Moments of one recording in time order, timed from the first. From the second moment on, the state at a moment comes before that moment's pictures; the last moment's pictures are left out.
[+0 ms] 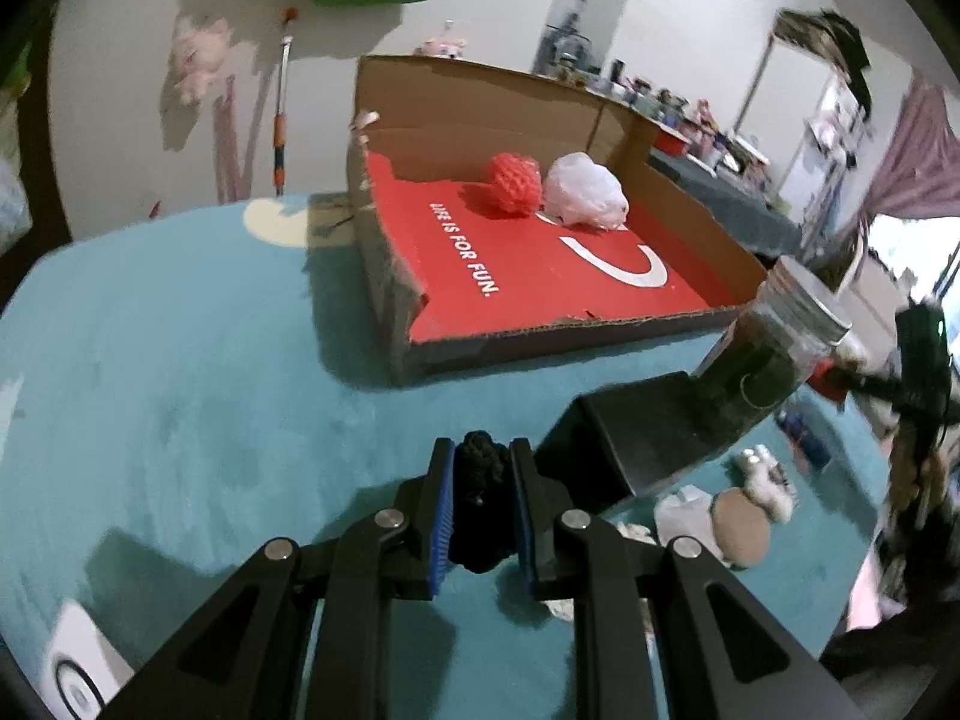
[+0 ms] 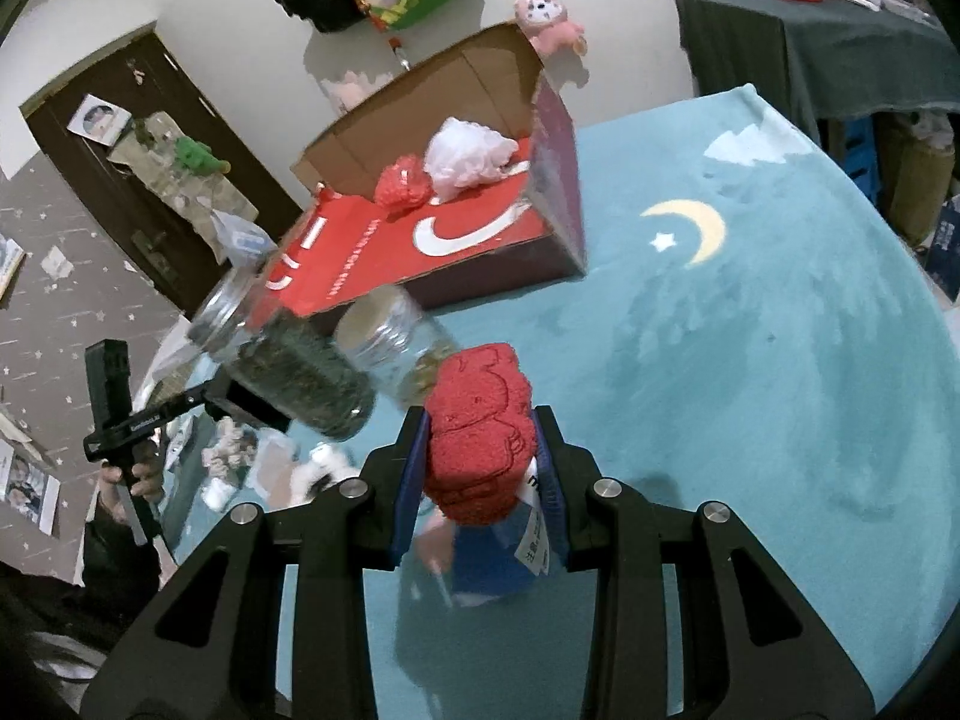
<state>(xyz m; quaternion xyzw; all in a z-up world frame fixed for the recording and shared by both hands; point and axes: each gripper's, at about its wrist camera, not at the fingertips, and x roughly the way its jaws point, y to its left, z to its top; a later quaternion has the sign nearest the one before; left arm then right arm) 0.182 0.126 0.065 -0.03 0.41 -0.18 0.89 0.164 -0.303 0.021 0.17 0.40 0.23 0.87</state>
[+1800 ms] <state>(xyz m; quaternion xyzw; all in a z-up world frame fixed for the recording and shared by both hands) 0.385 0.027 0.058 0.15 0.49 -0.08 0.85 0.384 -0.144 0.034 -0.18 0.47 0.10 0.86</state>
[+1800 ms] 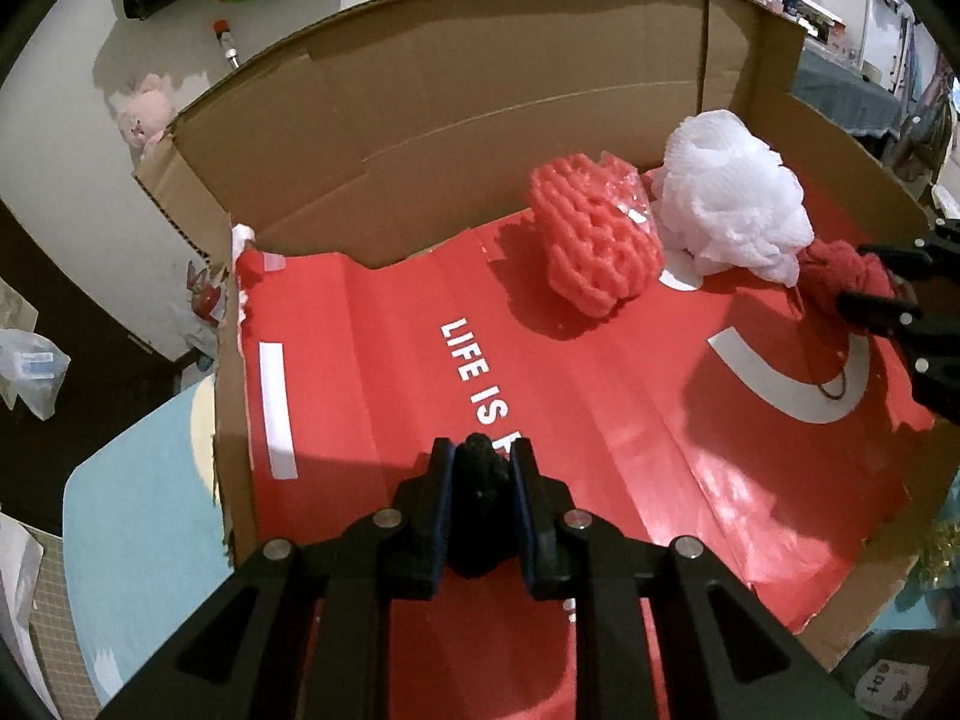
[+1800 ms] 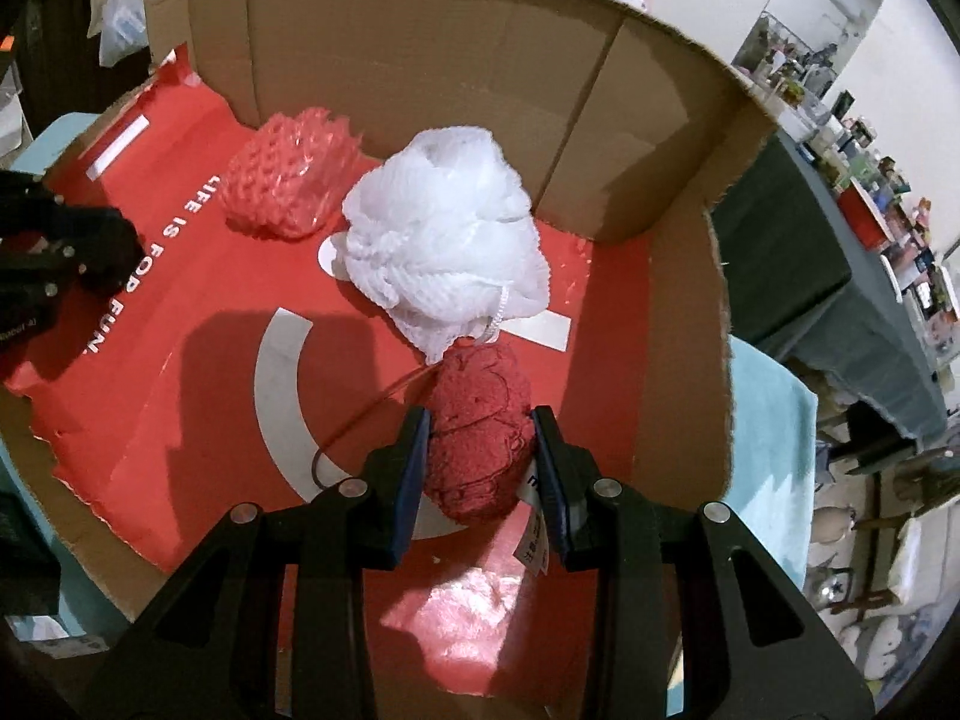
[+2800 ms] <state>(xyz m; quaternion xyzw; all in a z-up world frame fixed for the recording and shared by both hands) 0.338 0.029 0.114 0.11 0.41 -0.08 0.90 0.360 -0.148 0.056 -0.21 0.43 0.07 0.87</state>
